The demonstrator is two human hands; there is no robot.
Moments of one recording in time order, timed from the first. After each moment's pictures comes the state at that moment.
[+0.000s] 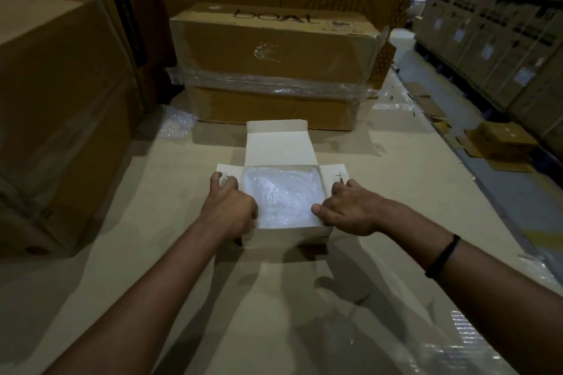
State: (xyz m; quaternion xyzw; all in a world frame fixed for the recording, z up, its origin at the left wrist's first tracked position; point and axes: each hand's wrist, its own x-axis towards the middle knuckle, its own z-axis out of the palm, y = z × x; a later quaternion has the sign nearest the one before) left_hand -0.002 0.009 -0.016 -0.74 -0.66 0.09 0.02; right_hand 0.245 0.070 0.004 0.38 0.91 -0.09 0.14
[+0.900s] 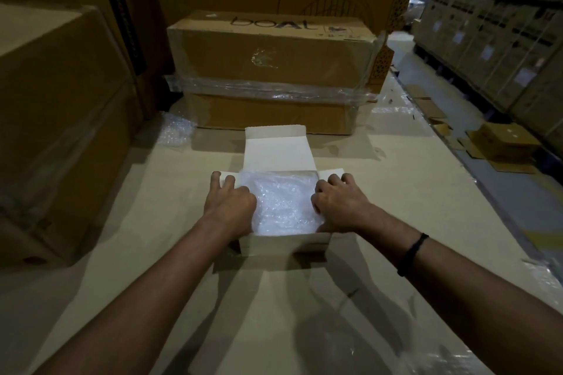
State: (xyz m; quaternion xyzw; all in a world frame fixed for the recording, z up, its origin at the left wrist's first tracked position) left_hand 0.006 0.025 -0.009 -0.72 -0.67 0.14 0.08; right_hand 0.222 0.083 -0.009 0.42 0.89 0.11 0.15
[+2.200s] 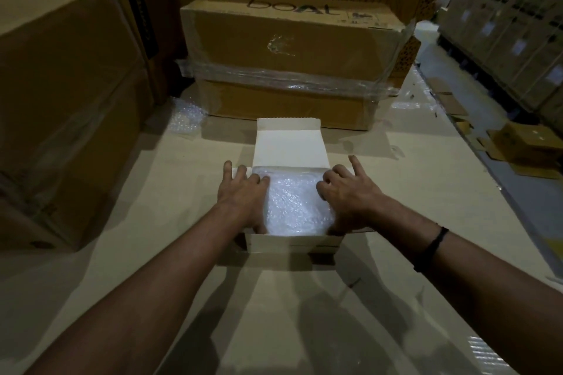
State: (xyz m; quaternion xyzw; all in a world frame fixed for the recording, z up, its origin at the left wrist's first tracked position) left_hand 0.000 0.057 -0.028 -0.71 -0.68 0.17 0.03; right_hand 0.217 0.107 -0.009 0.37 0.91 0.11 0.17
